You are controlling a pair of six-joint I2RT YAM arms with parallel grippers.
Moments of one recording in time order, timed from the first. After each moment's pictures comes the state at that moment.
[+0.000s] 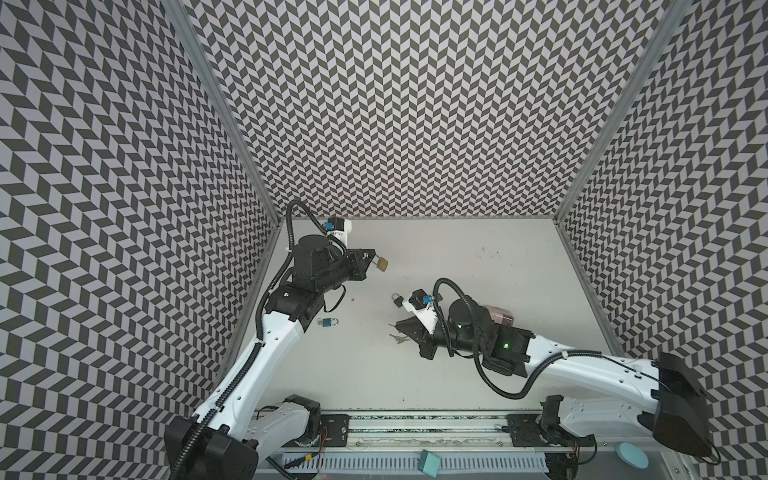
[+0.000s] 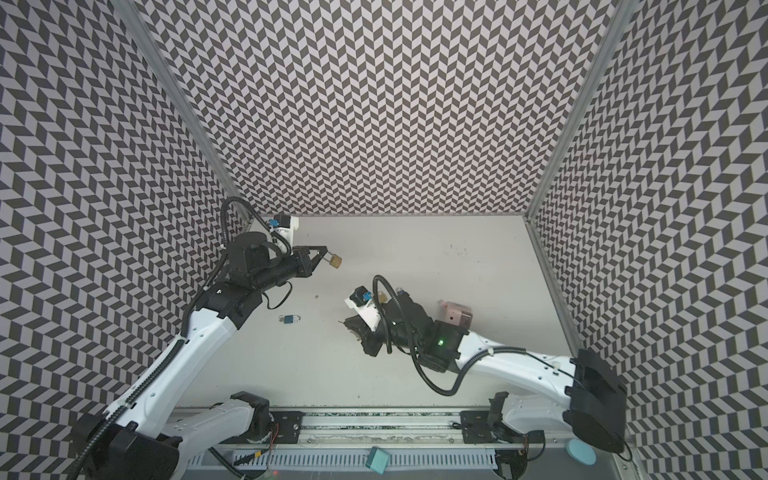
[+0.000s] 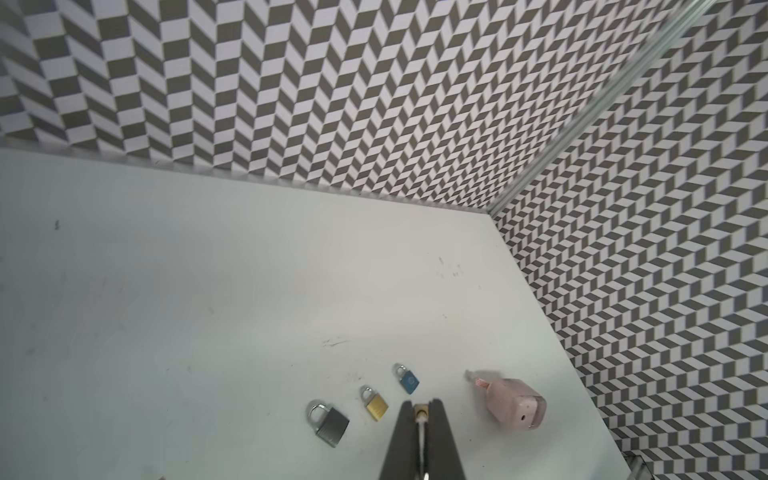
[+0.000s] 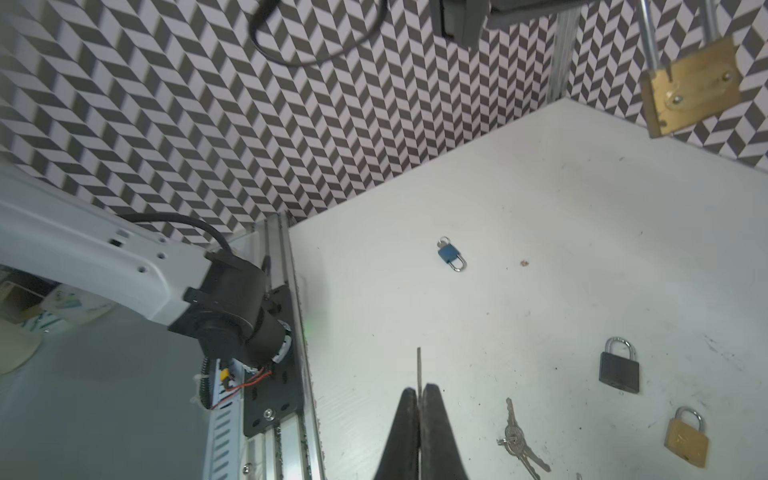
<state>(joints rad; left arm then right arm) -0.27 1.10 1.02 -0.30 0.36 -0.45 1.08 1.28 0.83 0.08 -0.13 0.15</state>
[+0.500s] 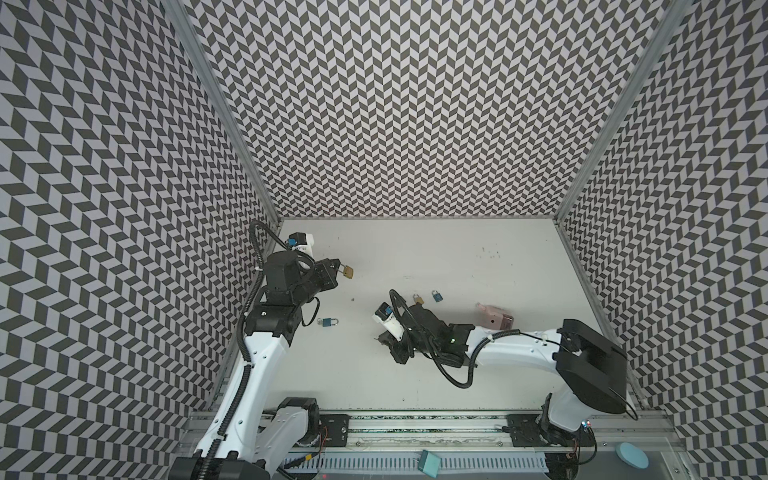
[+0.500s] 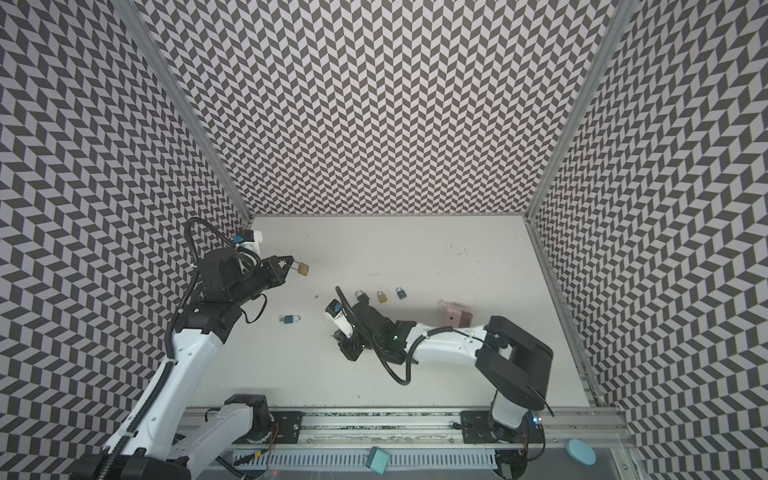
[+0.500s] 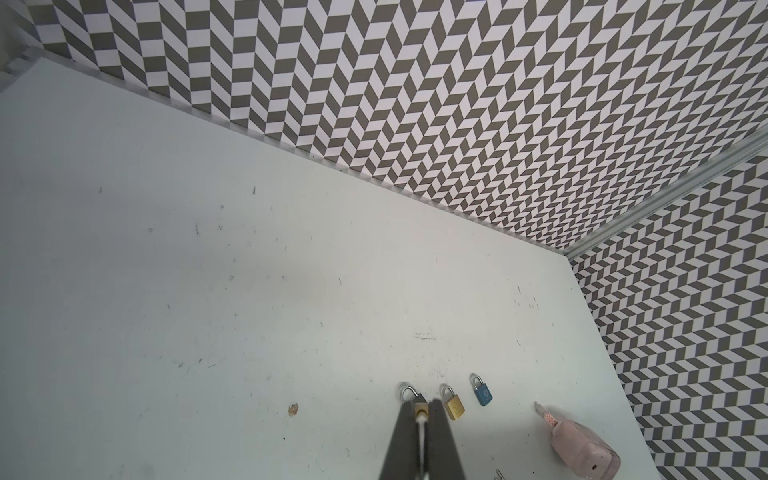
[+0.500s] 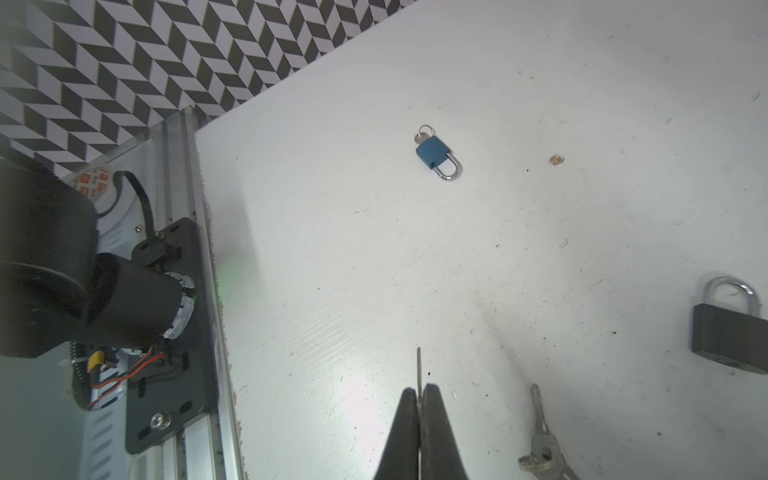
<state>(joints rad) -0.05 0.96 0.89 -0.35 0.35 -0.45 1.10 1.72 0.97 0.11 -0.11 0.16</state>
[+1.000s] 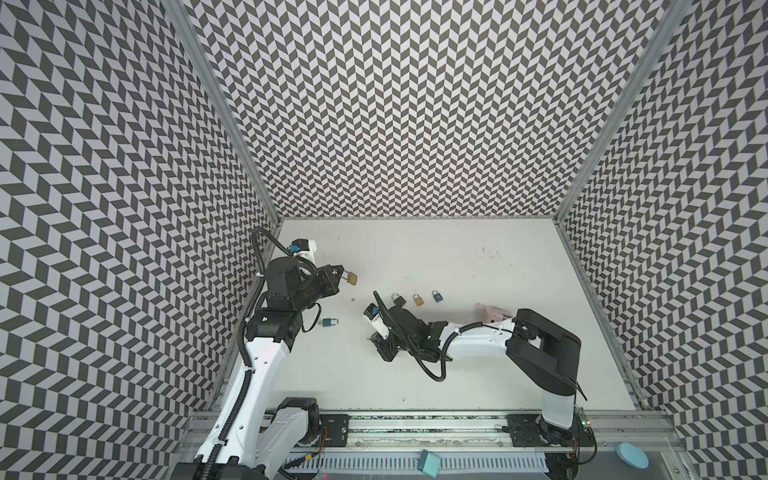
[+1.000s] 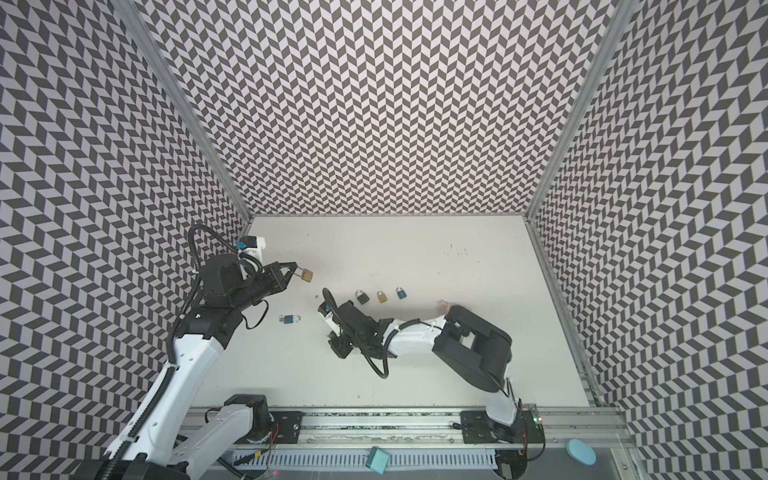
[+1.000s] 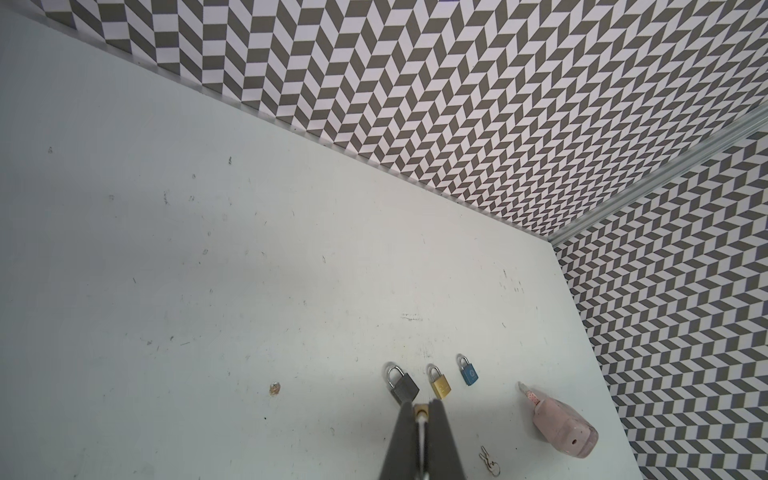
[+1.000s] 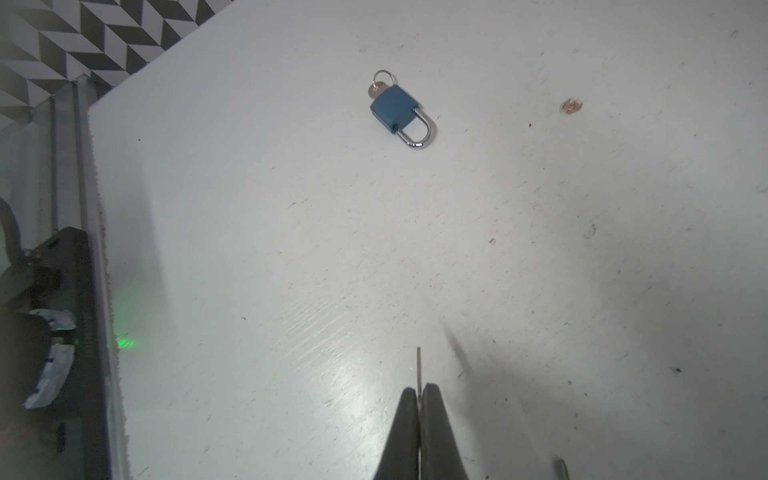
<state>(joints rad) -0.05 0.94 0.84 -0.34 0.41 -0.48 1.09 1.94 1.10 0.12 -0.07 0.21</state>
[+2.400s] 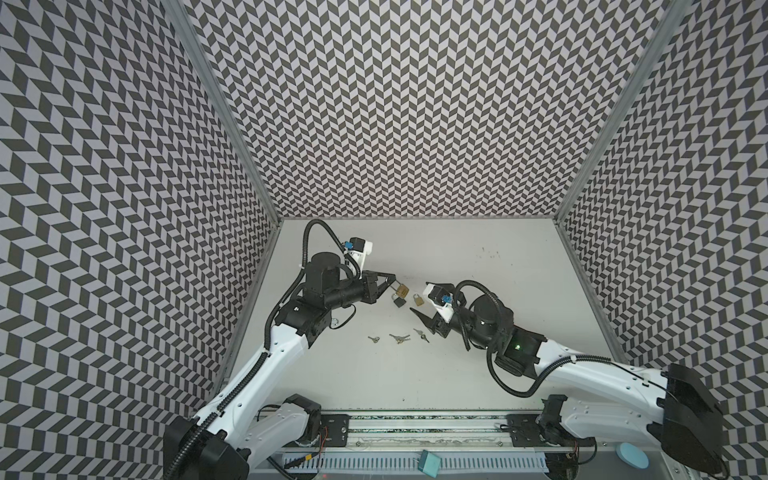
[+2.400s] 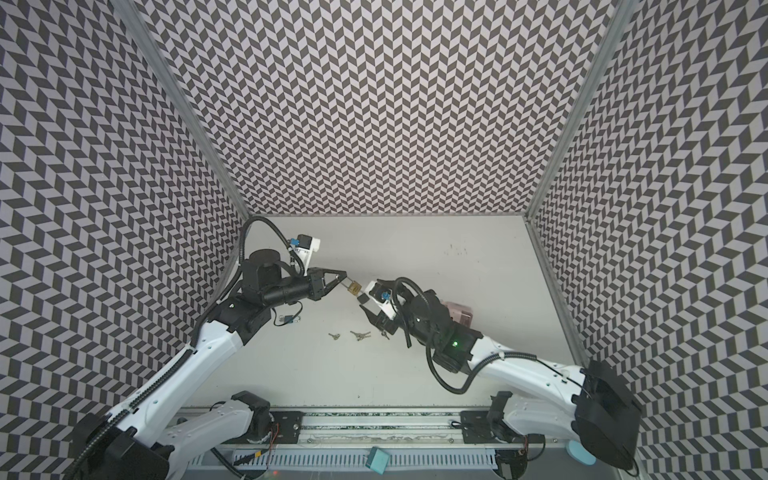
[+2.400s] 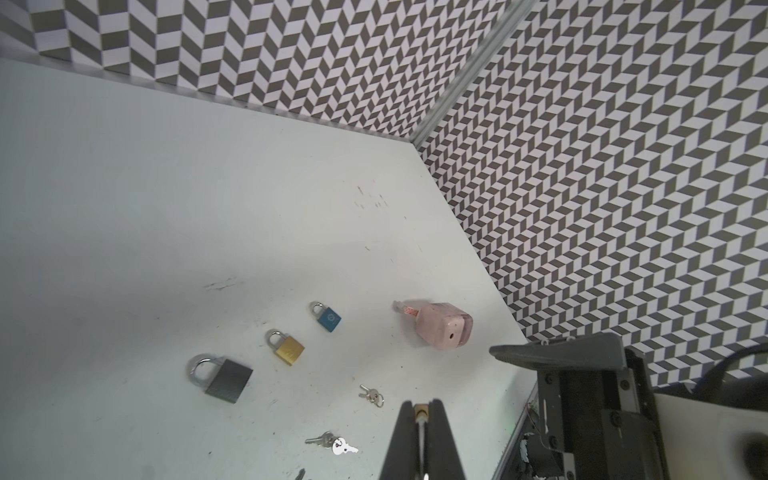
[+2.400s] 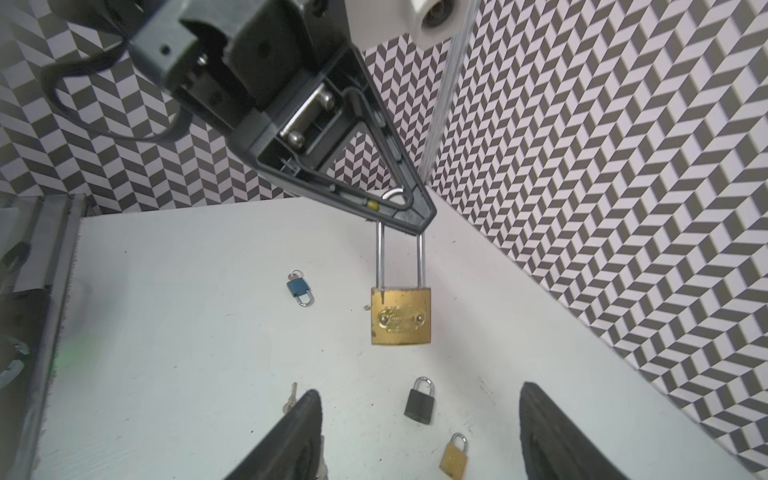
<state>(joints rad) -0.42 1.05 0.88 -0.18 0.58 -0.50 0.95 1.14 0.66 0.37 0.04 -0.28</state>
